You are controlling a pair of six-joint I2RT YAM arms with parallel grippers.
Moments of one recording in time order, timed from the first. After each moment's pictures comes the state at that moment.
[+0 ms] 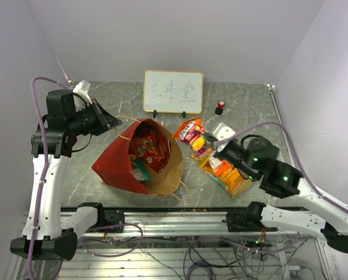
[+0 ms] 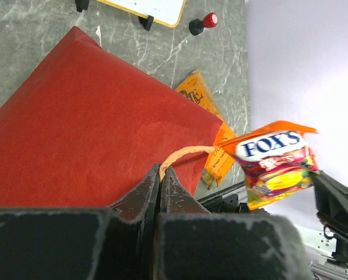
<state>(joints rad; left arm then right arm) -0.03 1.03 1.36 -0.88 0.52 -0.58 1.05 0.83 1.00 -0.28 0.25 -0.43</state>
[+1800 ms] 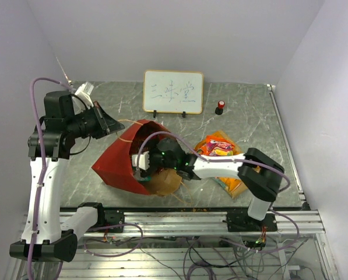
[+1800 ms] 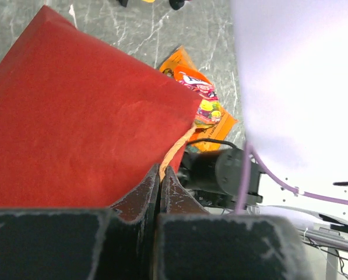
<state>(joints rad) -0.03 1.01 1.39 -0.96 0.61 -0.53 1.08 1.74 0.97 0.44 -0.15 -0.86</state>
